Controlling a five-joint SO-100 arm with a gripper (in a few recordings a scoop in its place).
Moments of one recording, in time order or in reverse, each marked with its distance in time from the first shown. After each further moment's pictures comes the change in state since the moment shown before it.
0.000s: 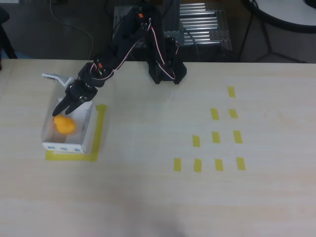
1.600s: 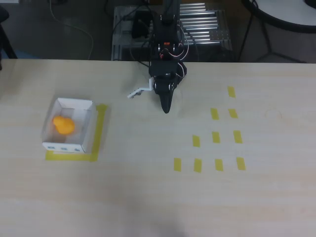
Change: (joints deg) arm -57.8 99.2 48.9 68.0 38.6
